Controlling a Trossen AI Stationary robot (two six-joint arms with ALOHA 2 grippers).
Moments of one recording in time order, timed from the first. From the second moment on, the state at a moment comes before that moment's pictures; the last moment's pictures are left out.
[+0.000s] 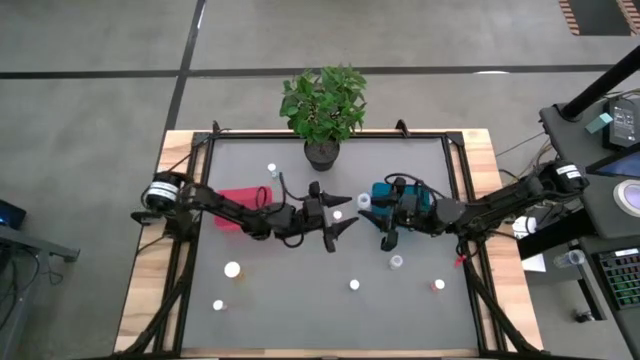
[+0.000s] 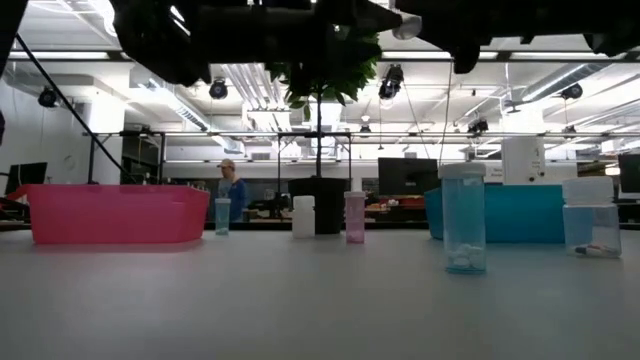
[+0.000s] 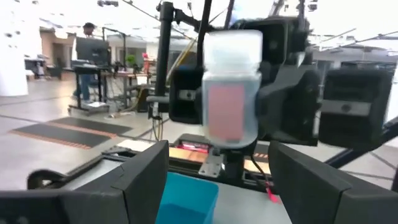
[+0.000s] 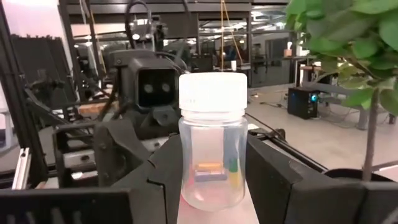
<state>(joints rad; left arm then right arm) -0.13 1.81 0.90 1.14 -0.35 -0.04 0.23 1.22 0.44 0.92 0.44 0.00</state>
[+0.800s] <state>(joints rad) -0.12 1.82 0.90 1.15 -0.29 0.01 0.23 1.33 0.54 0.92 0.44 0.00</state>
